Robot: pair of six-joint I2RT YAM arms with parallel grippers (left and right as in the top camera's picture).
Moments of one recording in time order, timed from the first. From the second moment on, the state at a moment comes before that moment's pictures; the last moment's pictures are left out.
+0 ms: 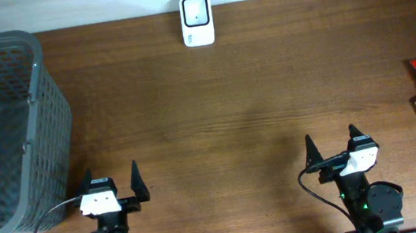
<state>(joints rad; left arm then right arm) -0.08 0.01 0.01 -0.08 -0.11 -0.06 0.05 0.01 0.01 -0.07 -0.05 0.05</state>
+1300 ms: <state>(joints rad) -0.08 0.01 0.01 -0.08 -0.08 -0.05 0.05 0.01 0.01 -0.07 -0.05 0.05</state>
